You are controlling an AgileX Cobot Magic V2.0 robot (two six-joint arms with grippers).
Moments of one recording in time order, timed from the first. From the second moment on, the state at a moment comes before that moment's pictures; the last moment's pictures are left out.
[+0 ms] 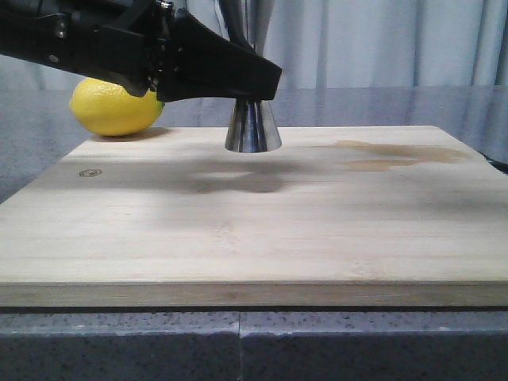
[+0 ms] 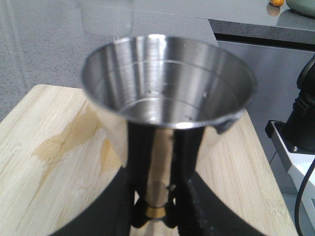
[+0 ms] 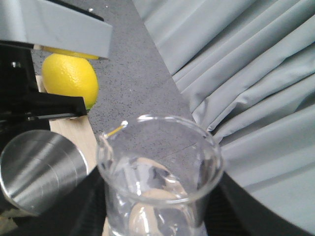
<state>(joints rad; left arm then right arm) -0.40 1.72 -1.02 -1.58 1.16 2.08 0.71 1.20 -1.00 -0.73 0.21 -0.07</state>
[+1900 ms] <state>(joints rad) -0.40 1.72 -1.02 -1.58 1.16 2.07 0.74 1.20 -1.00 -0.88 0.28 -0.07</state>
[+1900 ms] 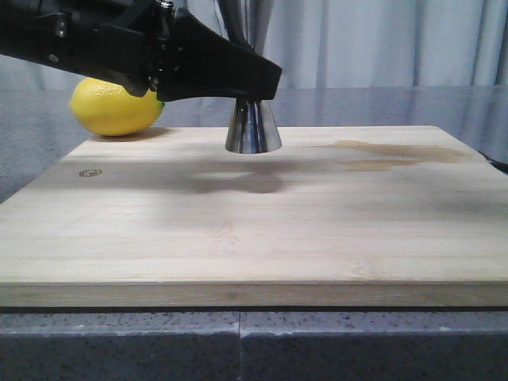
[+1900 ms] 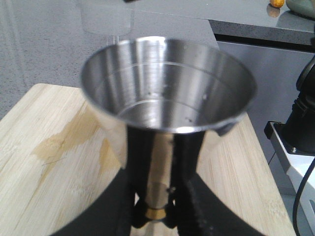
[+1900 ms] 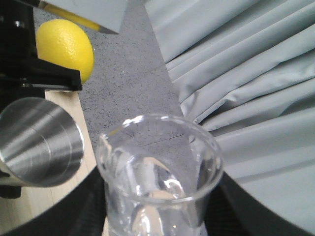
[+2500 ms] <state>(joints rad) -0.42 1.72 -1.02 -1.57 1.16 2.06 0.74 1.20 -1.00 -0.89 0.28 -0.07</state>
